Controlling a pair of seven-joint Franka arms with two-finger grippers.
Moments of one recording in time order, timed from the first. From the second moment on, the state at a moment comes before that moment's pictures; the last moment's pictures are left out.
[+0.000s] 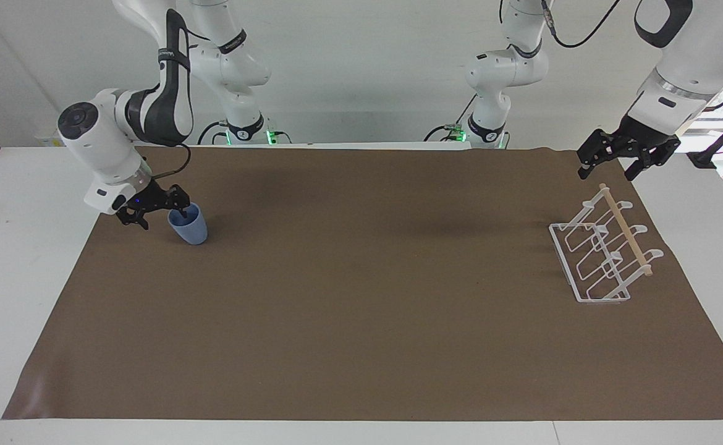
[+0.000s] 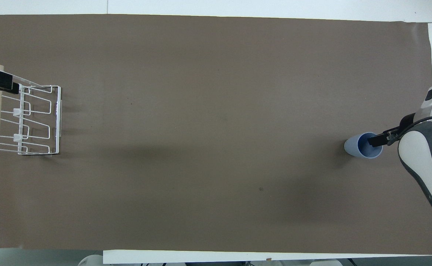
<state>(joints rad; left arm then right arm) 0.06 0.02 -0.15 -1.52 -0.03 1.55 0.03 -0.20 -0.04 -0.02 -2.22 0.01 2.10 -0.55</state>
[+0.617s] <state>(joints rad) 0.06 0.02 -0.15 -1.52 -0.03 1.55 0.03 -0.19 0.00 -0.01 -2.27 0.02 2.18 -0.65</state>
